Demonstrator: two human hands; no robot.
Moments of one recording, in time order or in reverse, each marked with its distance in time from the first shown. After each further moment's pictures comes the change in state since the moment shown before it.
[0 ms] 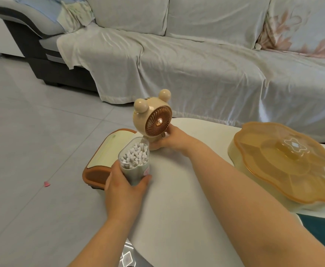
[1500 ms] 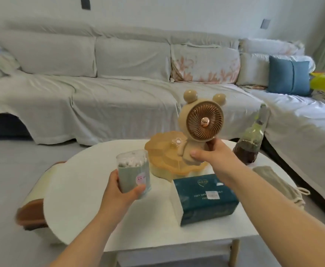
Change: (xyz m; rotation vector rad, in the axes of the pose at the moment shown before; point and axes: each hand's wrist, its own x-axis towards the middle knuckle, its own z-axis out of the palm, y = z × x) left_hand -0.112 0.106 0.022 -0.507 -0.630 0.079; right_hand -0.313 -0.004 -0.125 0.307 0.700 -0.035
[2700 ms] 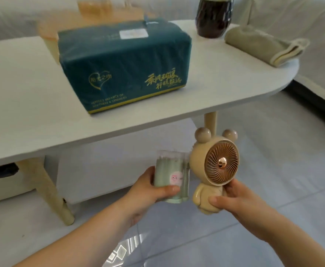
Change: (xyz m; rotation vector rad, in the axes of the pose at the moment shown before) left_hand -0.094 -0.235 0.157 -0.026 -0.678 -0.426; right_hand -0.183 0.324 -0.103 0.285 -0.083 0.359
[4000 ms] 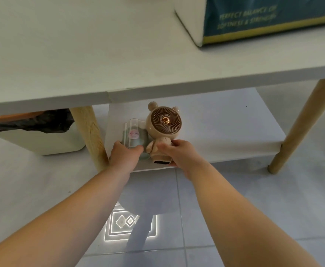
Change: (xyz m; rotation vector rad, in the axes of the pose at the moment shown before) left_hand 0.012 -0.041 -0.163 0.354 0.946 -0.327; right_hand 0.183 0.054 0.182 -0.168 -0.051 0.201
